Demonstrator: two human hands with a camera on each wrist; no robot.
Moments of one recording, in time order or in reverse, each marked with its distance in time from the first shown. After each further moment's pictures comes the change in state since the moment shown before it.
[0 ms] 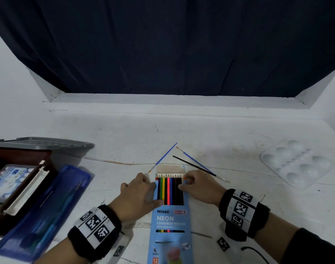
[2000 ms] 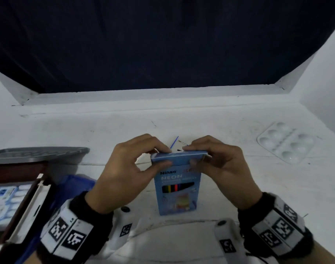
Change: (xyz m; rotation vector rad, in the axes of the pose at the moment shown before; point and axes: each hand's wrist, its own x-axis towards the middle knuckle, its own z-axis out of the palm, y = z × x) left_hand -0.040 -0.009 -0.115 -0.532 0.550 0.648; right_hand -0.060 -0.086 -0.004 0.645 0.447 -0.615
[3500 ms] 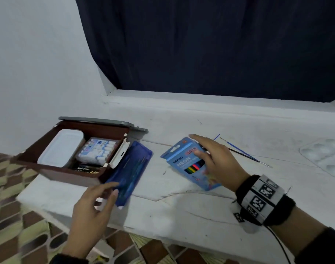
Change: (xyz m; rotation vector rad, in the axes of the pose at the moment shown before) left_hand -0.267 0.009 -0.053 0.268 0.524 -0.662; right_hand -0.021 -0.011 0.083 -0.612 -0.310 -0.082
